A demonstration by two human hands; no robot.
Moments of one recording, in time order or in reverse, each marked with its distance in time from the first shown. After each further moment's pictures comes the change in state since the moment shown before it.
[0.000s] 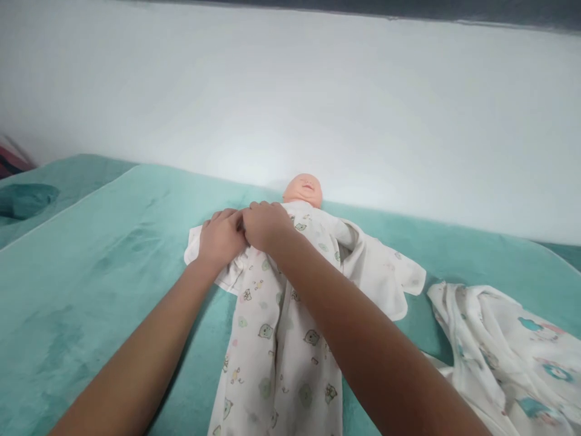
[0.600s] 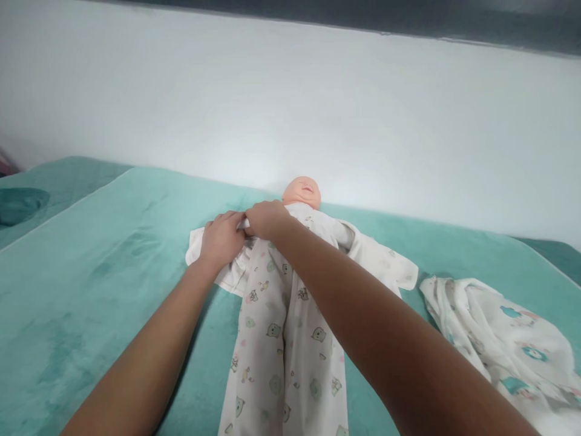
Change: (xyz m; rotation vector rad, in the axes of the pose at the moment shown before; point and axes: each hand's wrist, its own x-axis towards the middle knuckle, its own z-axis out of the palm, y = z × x) left_hand 0.004 -0.008 0.000 -0.028 -0.041 0.045; right_hand 0.033 0.012 -0.002 -0.038 -0.228 0.018
